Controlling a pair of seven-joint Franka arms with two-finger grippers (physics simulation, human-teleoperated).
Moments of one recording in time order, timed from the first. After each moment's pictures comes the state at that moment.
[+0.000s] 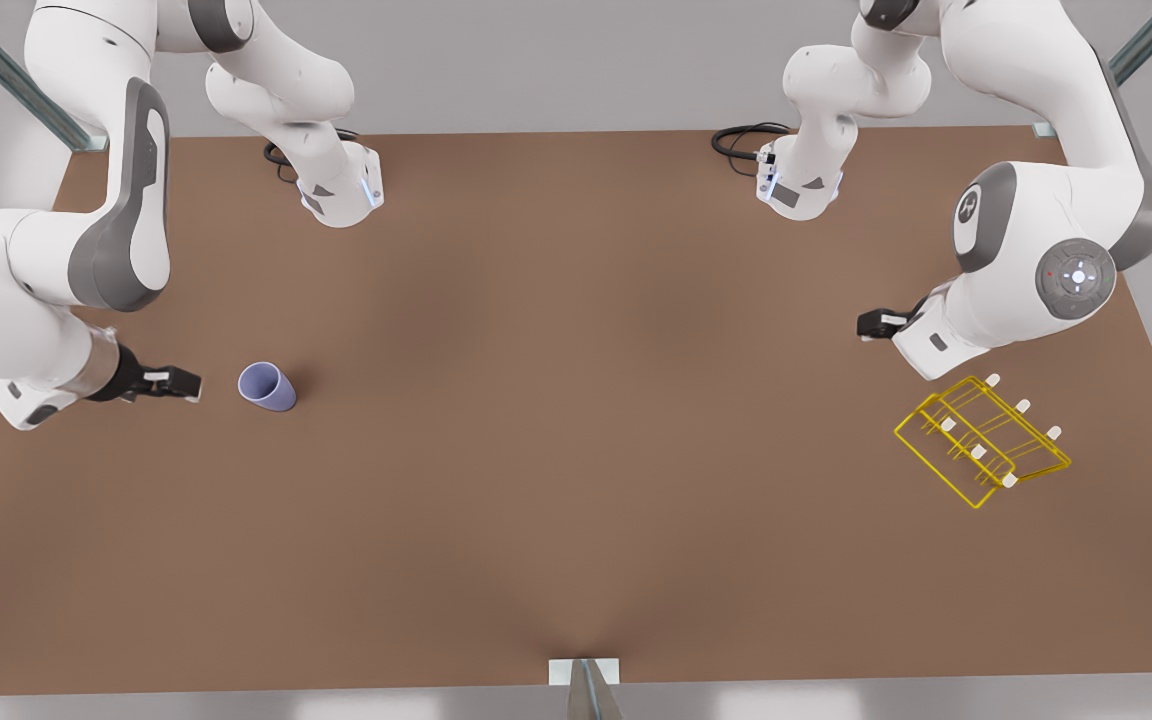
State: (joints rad) left arm -0.19 0.20 0.07 -1.45 -0.02 1.39 0.02; right arm -0.01 0.22 -0.07 -1.51 0.01 1.65 -0.06
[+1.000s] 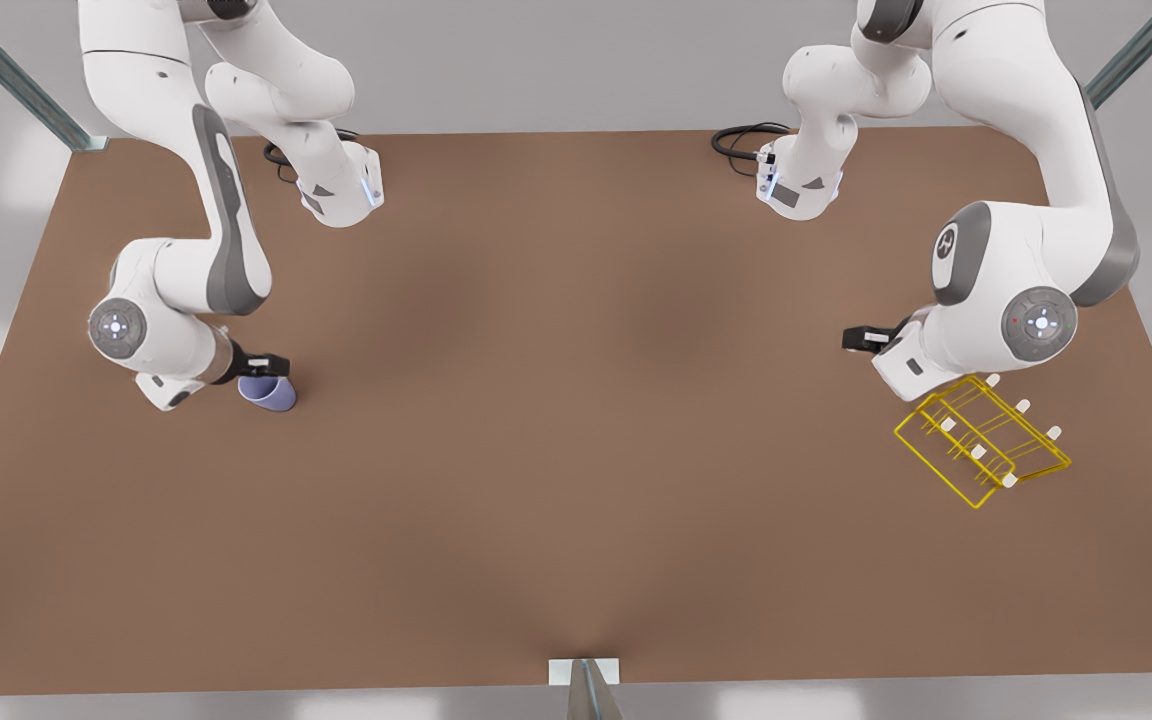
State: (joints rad) left arm -0.19 0.26 0.06 -1.48 -0.02 1.39 0.02; right arm 0.05 0.11 -0.06 -2.08 0.02 1.98 -0.01
